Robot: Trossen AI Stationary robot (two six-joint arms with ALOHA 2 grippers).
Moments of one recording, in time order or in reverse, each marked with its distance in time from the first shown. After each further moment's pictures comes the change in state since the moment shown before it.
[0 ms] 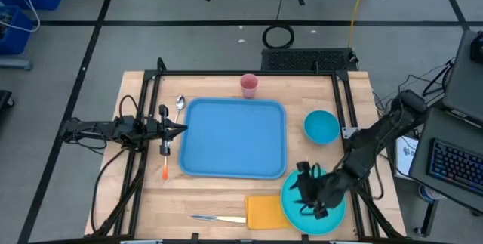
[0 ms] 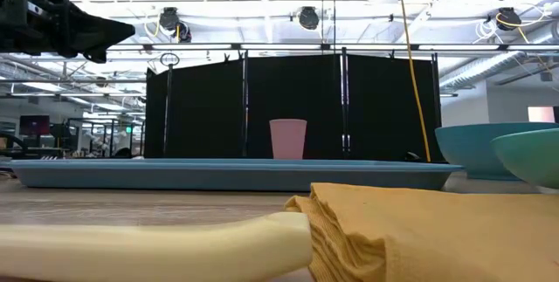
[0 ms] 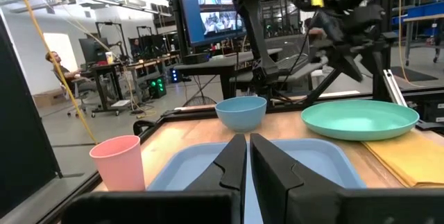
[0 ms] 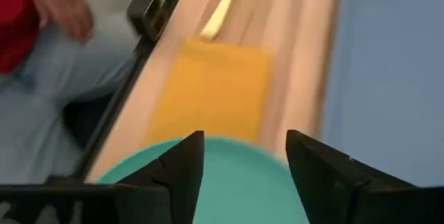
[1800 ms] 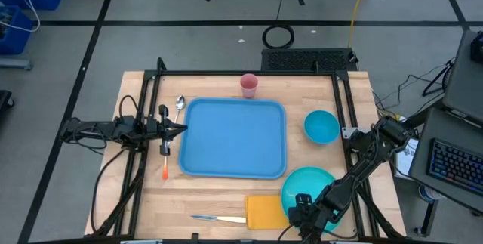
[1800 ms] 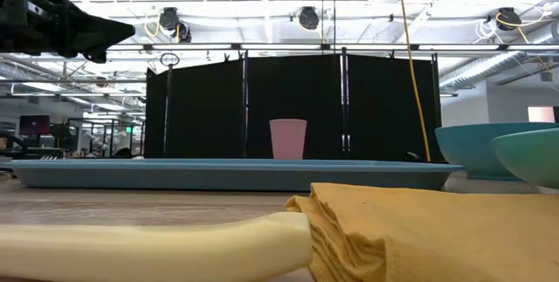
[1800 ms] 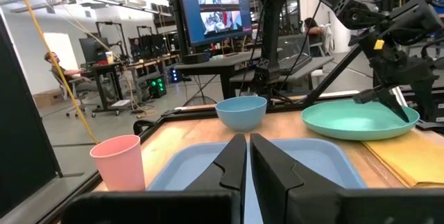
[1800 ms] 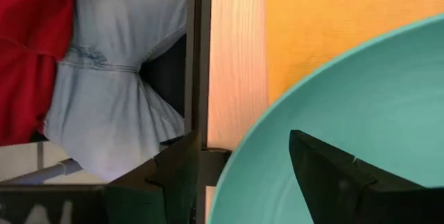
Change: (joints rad) left arm 0.000 0.000 0.000 0.000 -0.001 0.000; right arm 0.082 0.425 0.180 0.033 -0.357 0.498
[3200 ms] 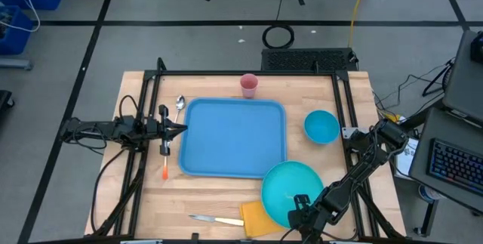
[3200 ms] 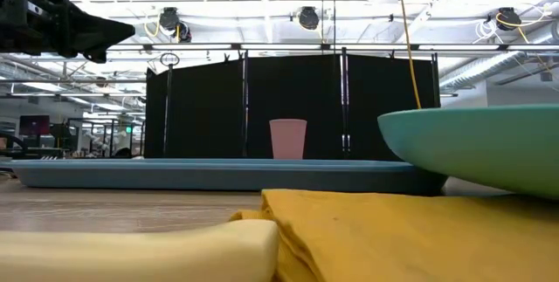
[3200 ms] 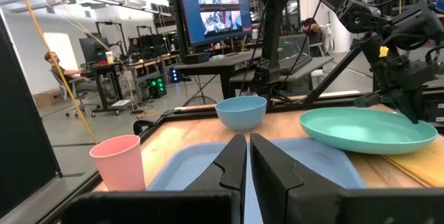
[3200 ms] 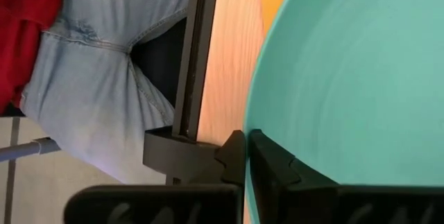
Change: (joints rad) left arm 0.000 0.000 0.000 0.000 0.000 0.000; right arm 0.006 0.025 0.001 -0.002 -0.016 -0.113
